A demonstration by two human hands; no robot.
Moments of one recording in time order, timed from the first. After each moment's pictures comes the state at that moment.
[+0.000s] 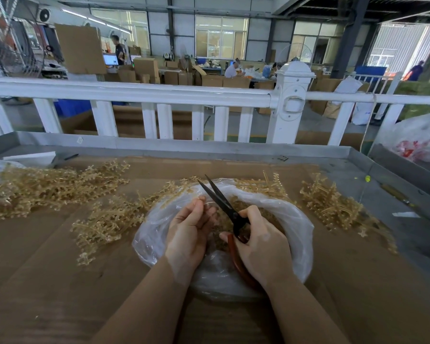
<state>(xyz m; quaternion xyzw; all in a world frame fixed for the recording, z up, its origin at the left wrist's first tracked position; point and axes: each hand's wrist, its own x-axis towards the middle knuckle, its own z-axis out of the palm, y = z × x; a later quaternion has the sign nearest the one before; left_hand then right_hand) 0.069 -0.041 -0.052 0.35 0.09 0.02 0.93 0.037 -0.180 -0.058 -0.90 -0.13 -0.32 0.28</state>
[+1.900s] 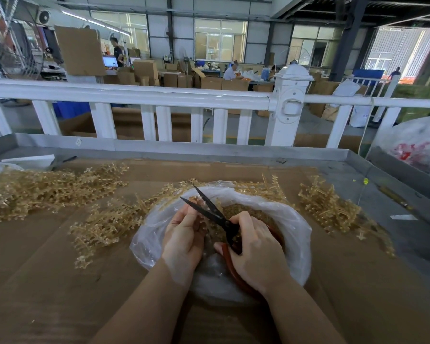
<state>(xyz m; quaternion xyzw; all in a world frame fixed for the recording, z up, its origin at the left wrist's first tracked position) 0.056 -0.043 -0.036 0.39 0.11 0.04 0.91 0.032 -0.180 -0.056 -0.92 -0.17 -0.24 0.26</state>
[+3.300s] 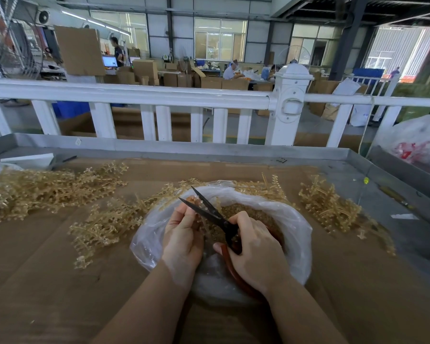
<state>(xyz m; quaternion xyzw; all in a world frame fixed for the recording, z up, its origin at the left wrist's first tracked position) 0.055 -0.045 -0.039 0.36 0.07 0.07 0.93 0.032 -0.179 -0.056 -0.92 -0.18 -0.25 0.25</state>
